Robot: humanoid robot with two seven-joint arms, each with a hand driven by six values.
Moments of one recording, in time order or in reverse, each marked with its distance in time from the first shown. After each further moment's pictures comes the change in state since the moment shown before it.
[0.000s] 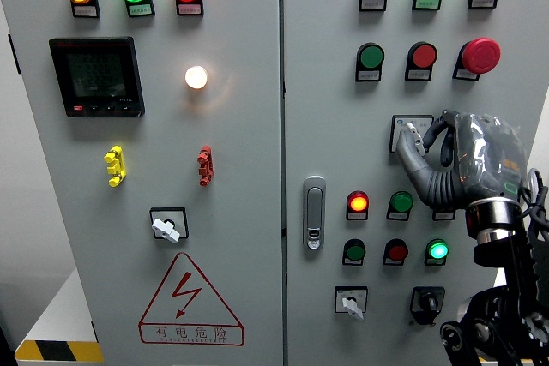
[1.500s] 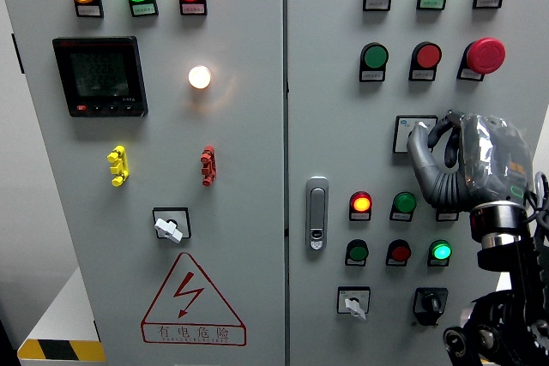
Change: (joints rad) left arm 0.000 0.001 0.000 0.000 0.000 0.000 0.000; right arm -0.025 0.006 0.006 0.039 0.001 -0.013 0.005
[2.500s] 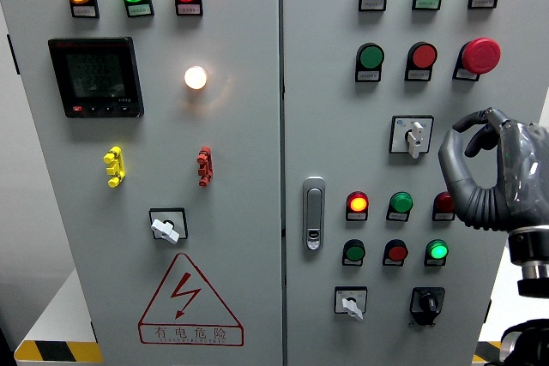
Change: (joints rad) left arm 0.000 0.000 -0.001 0.000 0.000 0.000 0.000; right arm -0.142 -0.003 0.049 0.207 -0.003 0.018 0.122
